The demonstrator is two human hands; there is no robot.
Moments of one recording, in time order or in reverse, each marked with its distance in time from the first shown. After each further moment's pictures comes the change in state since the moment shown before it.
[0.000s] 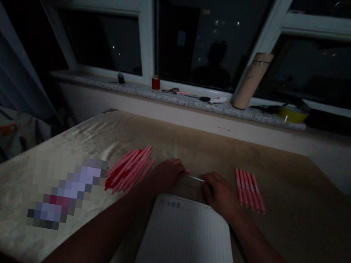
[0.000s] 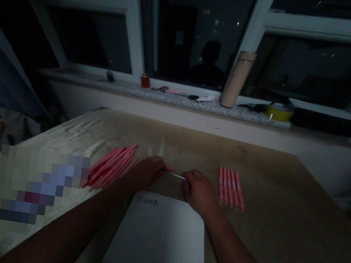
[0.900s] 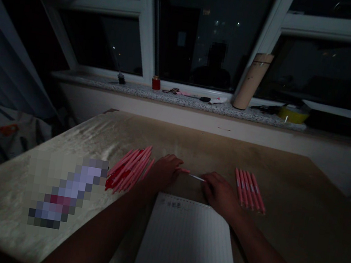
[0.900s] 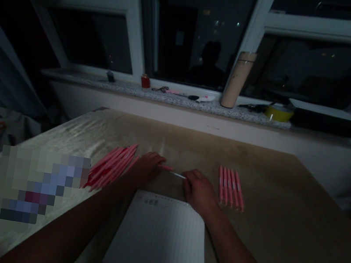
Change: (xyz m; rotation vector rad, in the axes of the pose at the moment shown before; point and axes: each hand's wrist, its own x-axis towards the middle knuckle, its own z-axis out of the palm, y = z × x) left_hand -0.002 -0.014 0.007 -0.041 0.112 -0.092; right_hand -0.001 0.002 0.001 0.036 0.026 -0.003
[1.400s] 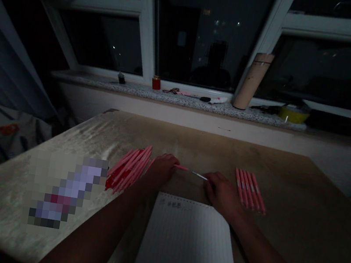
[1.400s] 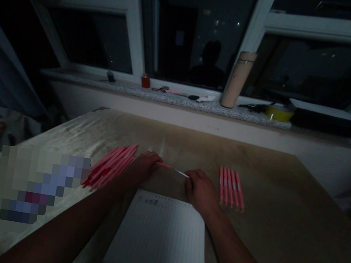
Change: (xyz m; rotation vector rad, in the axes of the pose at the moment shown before) left_hand 0.000 -0.009 -0.003 -0.004 -0.047 -0.046; right_hand 0.000 0.003 0.000 -0.048 0.034 0.055
